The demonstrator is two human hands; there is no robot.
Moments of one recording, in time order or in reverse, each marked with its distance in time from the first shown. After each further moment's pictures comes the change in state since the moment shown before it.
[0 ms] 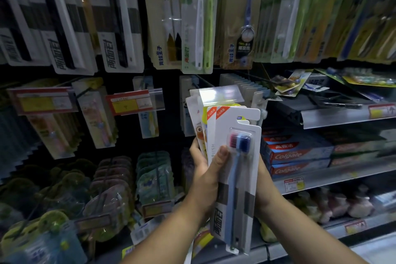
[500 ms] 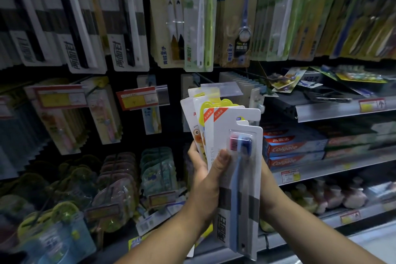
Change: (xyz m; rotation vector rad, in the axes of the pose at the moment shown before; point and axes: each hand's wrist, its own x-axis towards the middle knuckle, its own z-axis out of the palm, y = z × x) left_hand -0.039 0.014 0.000 -0.037 -0.009 -0.005; right_hand -0.039 -0.016 0.020 -0.019 -0.040 0.016
